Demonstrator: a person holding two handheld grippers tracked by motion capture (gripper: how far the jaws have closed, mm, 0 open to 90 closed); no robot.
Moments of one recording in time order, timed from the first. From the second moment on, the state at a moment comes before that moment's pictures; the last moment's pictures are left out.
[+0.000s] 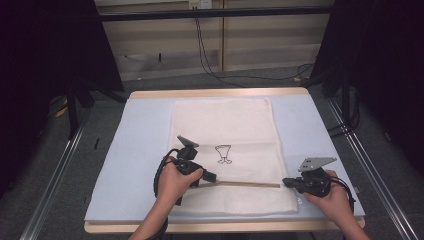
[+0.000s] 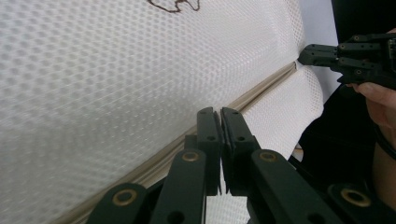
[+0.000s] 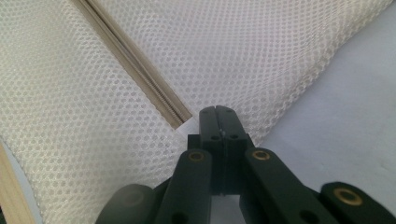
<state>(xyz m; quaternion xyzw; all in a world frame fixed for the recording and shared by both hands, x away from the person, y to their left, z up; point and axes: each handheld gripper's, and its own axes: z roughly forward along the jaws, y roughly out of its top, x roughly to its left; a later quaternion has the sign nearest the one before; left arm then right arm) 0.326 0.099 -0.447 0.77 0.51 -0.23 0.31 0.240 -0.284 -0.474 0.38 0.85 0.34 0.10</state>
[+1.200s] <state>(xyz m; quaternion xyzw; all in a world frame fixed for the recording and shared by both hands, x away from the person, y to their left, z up) 0.319 0.175 -0.452 0.73 0.55 -0.23 0.34 0.240 -0.285 -0.476 0.38 0.85 0.35 0.10</state>
